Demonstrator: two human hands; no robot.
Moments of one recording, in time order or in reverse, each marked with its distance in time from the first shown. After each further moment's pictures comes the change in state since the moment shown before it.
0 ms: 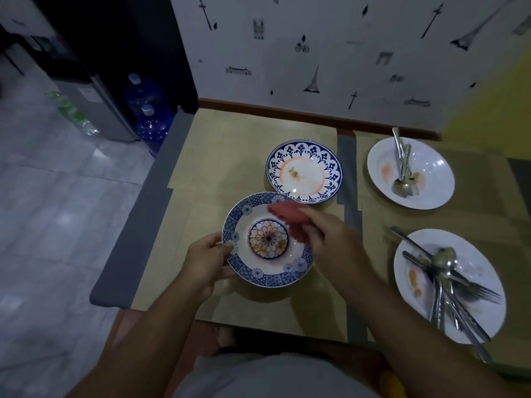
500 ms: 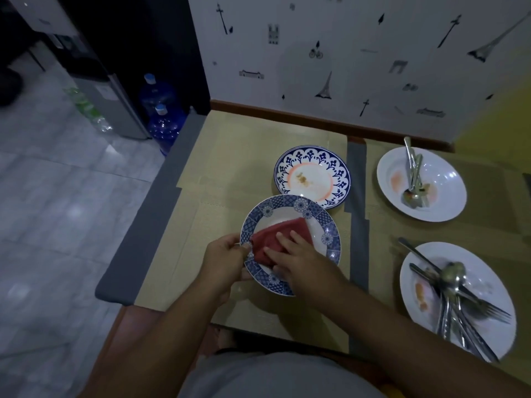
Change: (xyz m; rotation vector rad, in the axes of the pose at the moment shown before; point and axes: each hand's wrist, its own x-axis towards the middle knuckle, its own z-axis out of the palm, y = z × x) left_hand -0.014 0.001 0.025 0.011 -0.028 0.068; right_hand -0.002 0.020 0.049 -0.554 -0.604 -0.176
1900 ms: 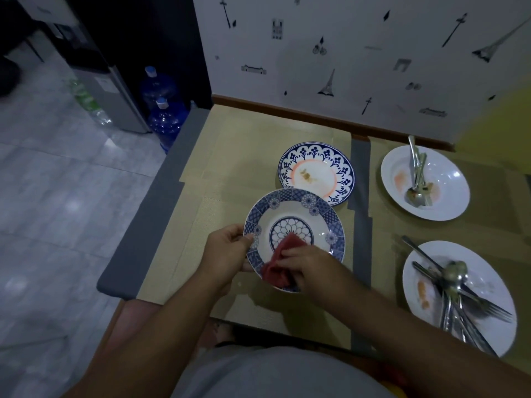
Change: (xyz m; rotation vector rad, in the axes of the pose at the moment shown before) left_hand -0.003 0.007 -0.005 0.013 -0.018 0.077; right_hand -0.018 0.000 -0.010 0.160 0.145 -0.160
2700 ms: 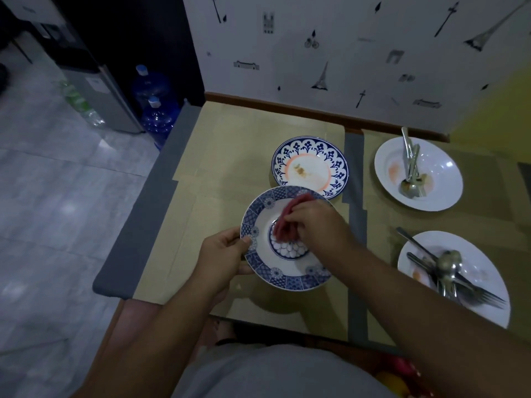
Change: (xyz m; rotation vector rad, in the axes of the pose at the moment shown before) left_hand -0.011 -0.007 0.001 -0.080 -0.039 -0.007; right_hand 0.037 0.018 -0.036 -0.015 0.173 0.216
